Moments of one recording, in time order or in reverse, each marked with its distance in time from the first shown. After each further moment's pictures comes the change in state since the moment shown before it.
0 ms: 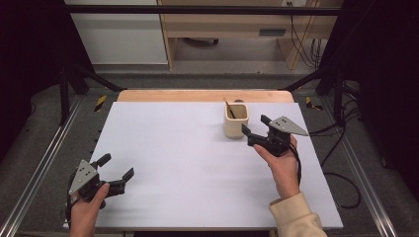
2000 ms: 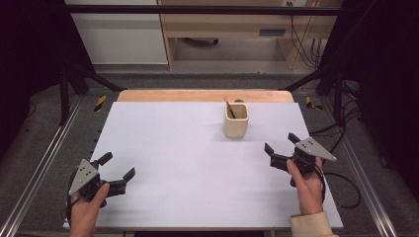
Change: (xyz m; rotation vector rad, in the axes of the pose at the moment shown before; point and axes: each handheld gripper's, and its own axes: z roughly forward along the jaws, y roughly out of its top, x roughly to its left) left arm -0.003 0.005 0.001 -0.018 -0.027 0.022; right arm -0.033 -0.043 -0.062 0.009 -0.090 0.015
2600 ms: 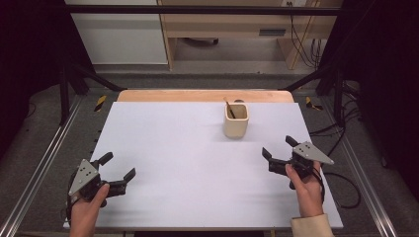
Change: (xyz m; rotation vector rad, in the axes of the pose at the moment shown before) left arm -0.001 0.001 0.000 -0.007 -0.011 0.005; right arm 0.007 -0.007 -0.002 -0.001 0.043 -0.041
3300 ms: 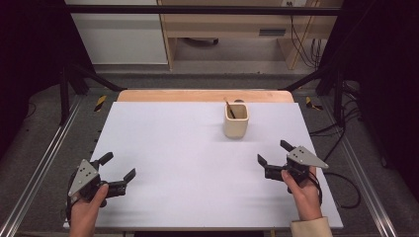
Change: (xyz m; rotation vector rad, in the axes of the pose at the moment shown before) left arm -0.001 0.001 -0.001 -0.006 -0.008 0.006; right arm 0.012 -0.008 -0.002 0.027 0.058 -0.056
